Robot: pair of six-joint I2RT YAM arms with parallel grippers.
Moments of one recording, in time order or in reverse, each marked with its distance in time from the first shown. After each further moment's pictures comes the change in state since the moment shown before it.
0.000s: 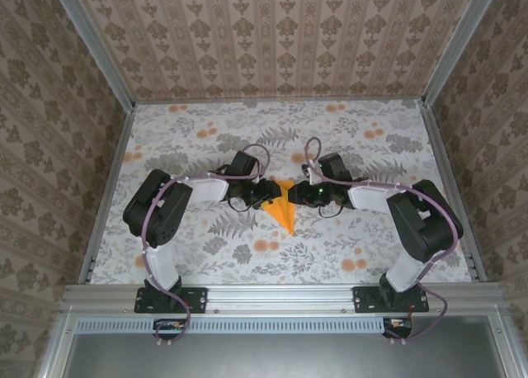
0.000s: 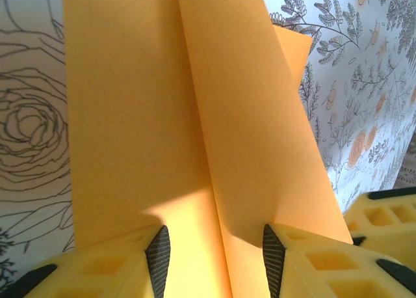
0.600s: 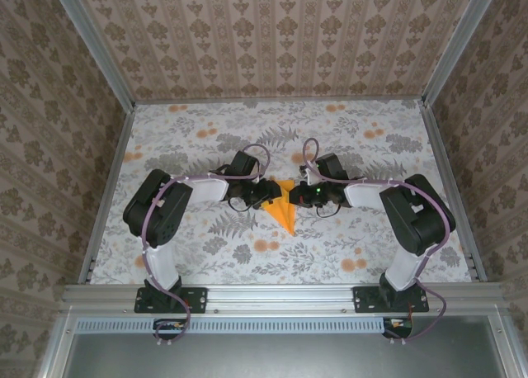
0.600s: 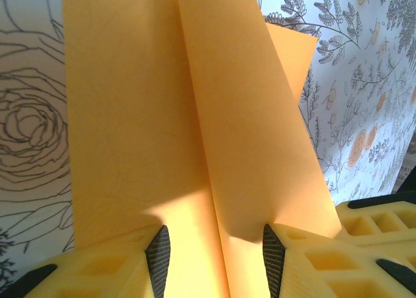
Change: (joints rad) left arm 0.000 0.000 0.000 0.000 0.000 0.002; right arm 0.000 0.053 0.023 0.005 -0.013 0.024
